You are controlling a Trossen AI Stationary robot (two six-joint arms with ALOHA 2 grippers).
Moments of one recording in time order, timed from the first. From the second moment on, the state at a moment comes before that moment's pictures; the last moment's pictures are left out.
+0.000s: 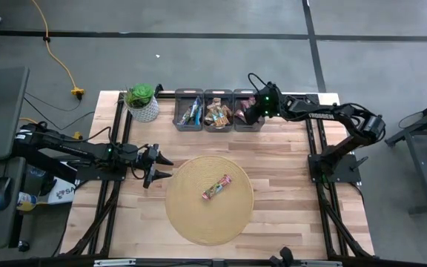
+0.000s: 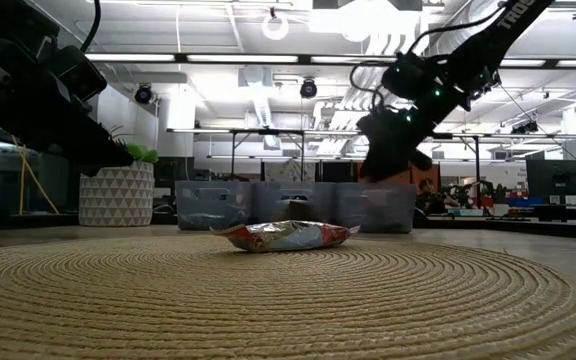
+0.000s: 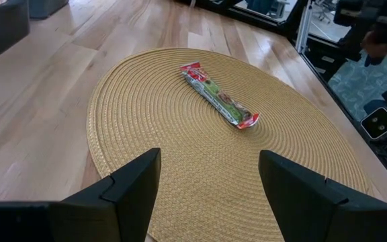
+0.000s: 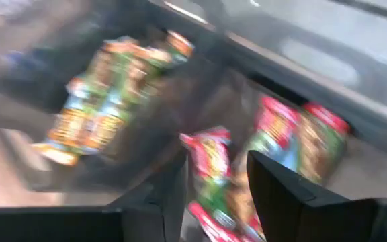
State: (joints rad) left arm -0.12 0.62 0.01 0.28 0.01 -0.32; right arm -0.67 1.52 0.79 0.04 -0.03 0.27
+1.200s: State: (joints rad) left arm -0.12 0.62 0.01 0.28 0.02 -0.32; right arm -0.08 1.52 1.39 -0.41 -0.19 -0.29
